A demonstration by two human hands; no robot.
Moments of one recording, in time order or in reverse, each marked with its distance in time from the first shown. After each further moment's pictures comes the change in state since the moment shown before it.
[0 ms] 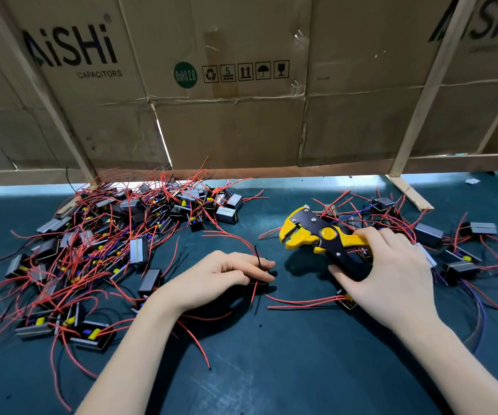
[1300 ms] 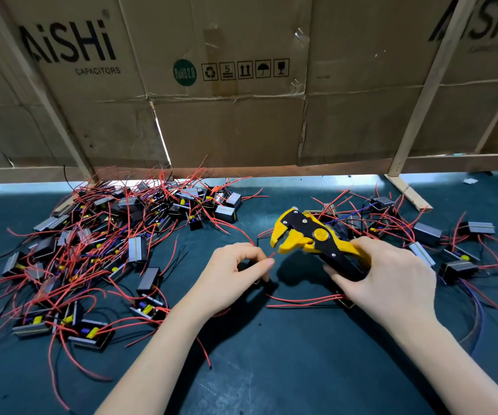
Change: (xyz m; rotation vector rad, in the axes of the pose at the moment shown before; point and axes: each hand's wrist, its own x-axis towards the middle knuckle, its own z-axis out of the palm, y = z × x) left_hand 0.014 0.012 0.029 0.133 0.391 -0.012; right_hand -0.004 -0.012 -0.006 0.007 0.042 0.020
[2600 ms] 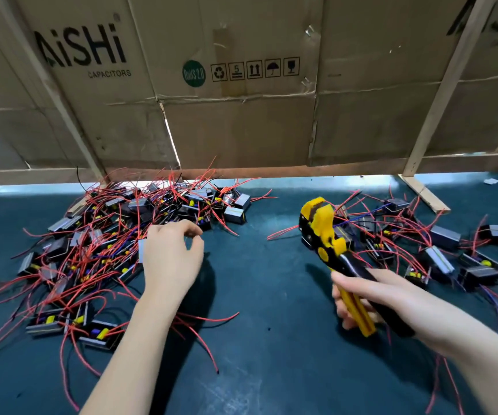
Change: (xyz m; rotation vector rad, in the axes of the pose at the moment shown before) left_hand -0.001 -0.035 -0.057 0.469 0.550 -0.262; right_hand 0.007 0.000 -0.019 1.157 -1.074 0.507
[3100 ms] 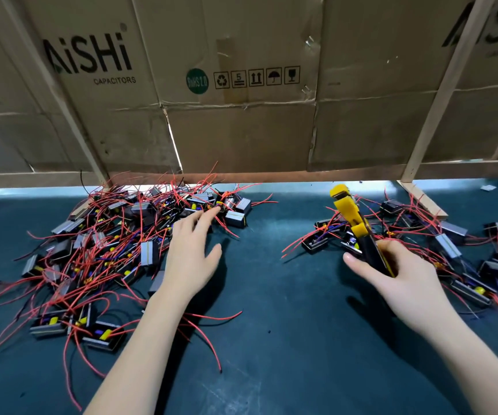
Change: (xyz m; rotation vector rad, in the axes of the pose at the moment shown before) left_hand 0.008 -0.004 0.022 -0.022 -0.140 0.198; right_hand -0.003 -0.007 -0.004 -0.435 0.688 -0.322
